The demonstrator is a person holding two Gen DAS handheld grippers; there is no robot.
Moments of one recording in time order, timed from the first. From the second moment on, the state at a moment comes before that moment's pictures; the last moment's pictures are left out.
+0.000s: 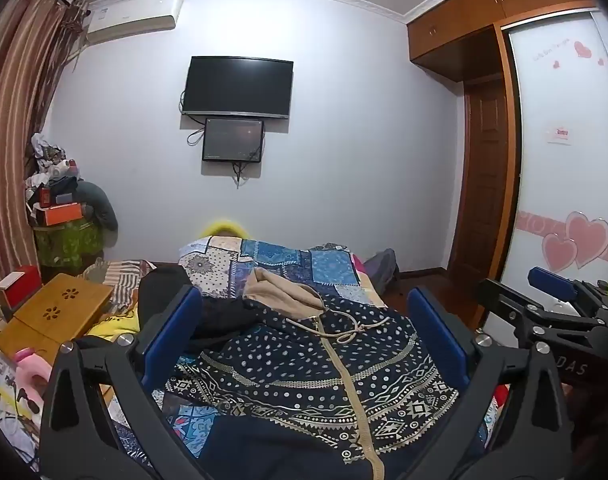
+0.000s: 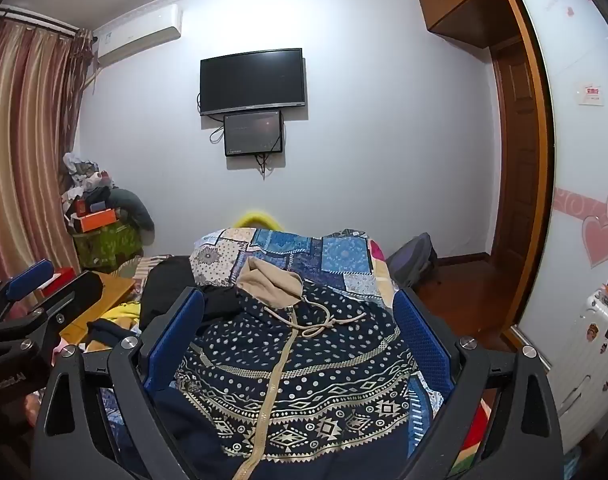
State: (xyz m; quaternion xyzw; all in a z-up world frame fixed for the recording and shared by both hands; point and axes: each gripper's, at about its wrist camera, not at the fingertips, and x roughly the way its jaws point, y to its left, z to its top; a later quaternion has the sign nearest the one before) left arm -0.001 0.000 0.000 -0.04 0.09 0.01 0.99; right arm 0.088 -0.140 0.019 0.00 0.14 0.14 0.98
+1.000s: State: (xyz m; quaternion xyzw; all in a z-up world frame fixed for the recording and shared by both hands) left arm 0.006 0.007 -0.008 -0.04 0.10 0.01 0.99; right arm 0.090 -0.138 0.016 0.00 0.14 0.14 0.98
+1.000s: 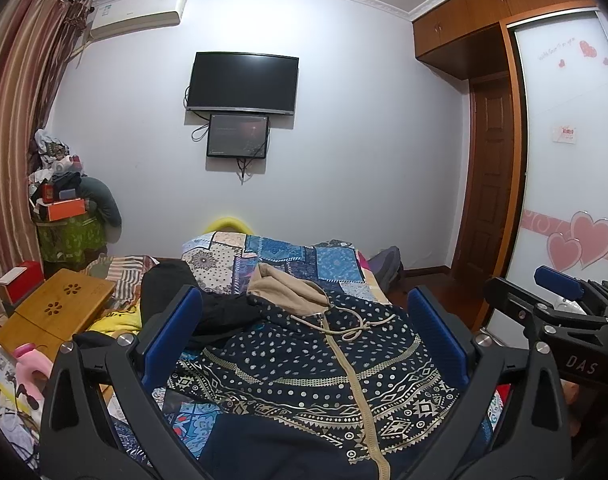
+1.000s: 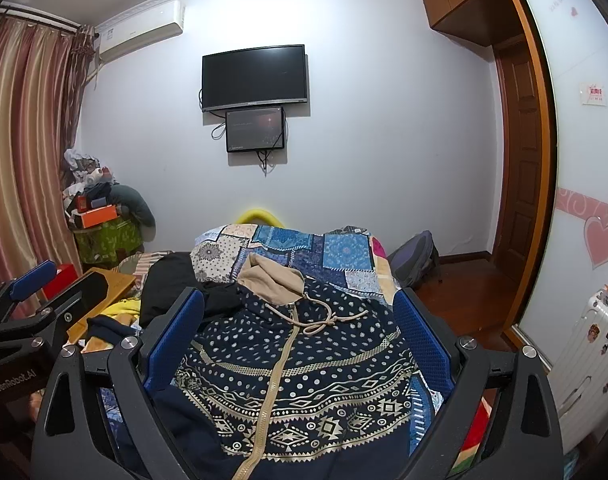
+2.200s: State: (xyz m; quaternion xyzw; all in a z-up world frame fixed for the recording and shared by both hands) left arm 0.010 0.010 -0.010 -0.04 0.11 0.02 0.99; right arm 0.092 -0.134 0.005 0.00 0.15 0.14 0.98
